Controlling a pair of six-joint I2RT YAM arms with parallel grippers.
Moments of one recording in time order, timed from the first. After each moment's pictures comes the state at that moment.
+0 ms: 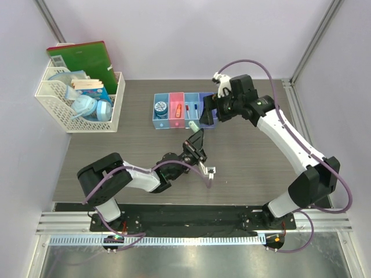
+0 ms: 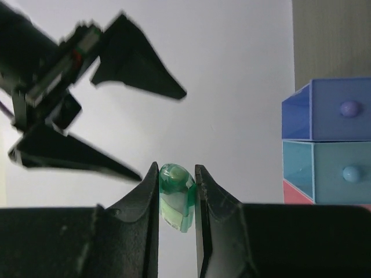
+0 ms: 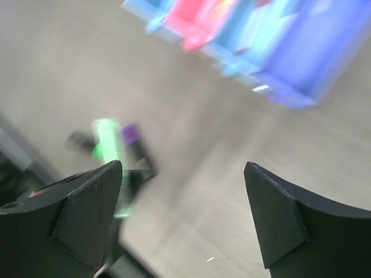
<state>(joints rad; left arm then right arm) -1.02 1.68 0.56 1.23 -0.16 1.78 0.45 1.53 1.50 -0.69 -0.39 0.12</state>
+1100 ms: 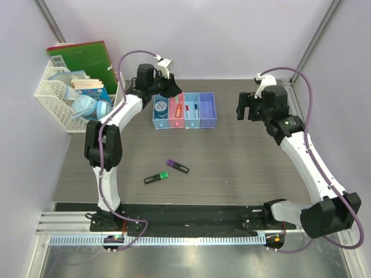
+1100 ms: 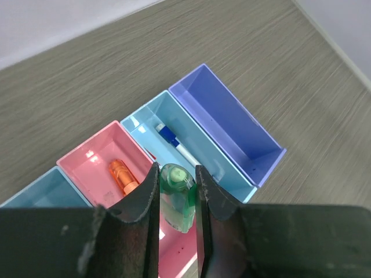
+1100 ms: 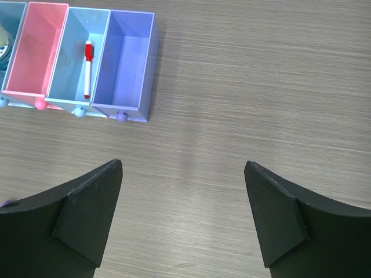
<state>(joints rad) -0.31 2.02 1.70 -0.08 0.52 -0.05 0.23 1.22 1.20 -0.48 0.06 0.10</state>
